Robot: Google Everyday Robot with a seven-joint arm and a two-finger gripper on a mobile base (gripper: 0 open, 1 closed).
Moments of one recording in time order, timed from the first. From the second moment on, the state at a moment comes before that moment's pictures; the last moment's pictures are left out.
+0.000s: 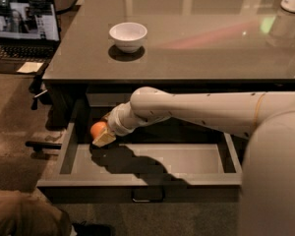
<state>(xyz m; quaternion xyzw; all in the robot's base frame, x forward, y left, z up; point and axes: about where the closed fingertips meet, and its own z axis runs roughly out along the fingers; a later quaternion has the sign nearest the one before) 0.603 0.155 0.640 -0.60 0.69 0.21 0.34</state>
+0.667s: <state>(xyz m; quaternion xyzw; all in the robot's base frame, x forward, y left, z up) 0.568 0.070 0.715 -0.61 0.67 0.22 0.35</state>
